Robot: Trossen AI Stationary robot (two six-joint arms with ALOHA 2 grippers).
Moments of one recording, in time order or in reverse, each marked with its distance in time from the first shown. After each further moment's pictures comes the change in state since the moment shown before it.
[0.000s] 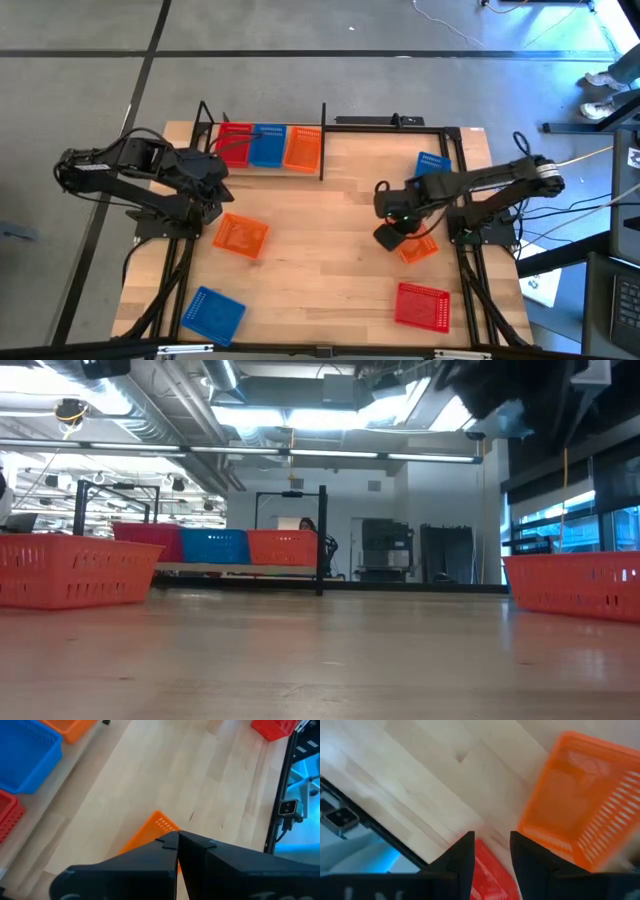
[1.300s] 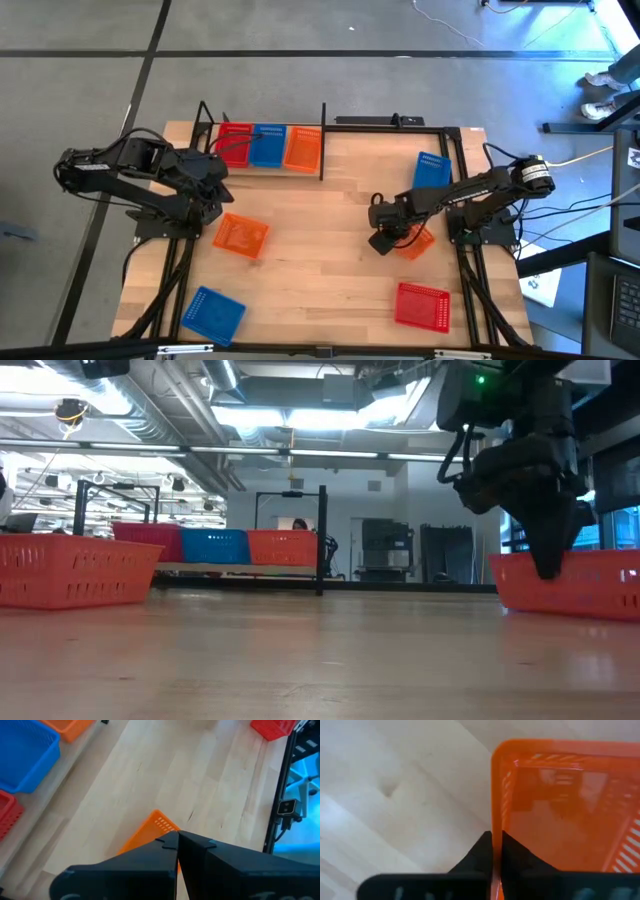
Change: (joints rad) left arm -0.004 0.000 -0.001 0.000 0.004 -0.014; right arm -0.026 0.090 -0.367 0.407 0.089 -0.056
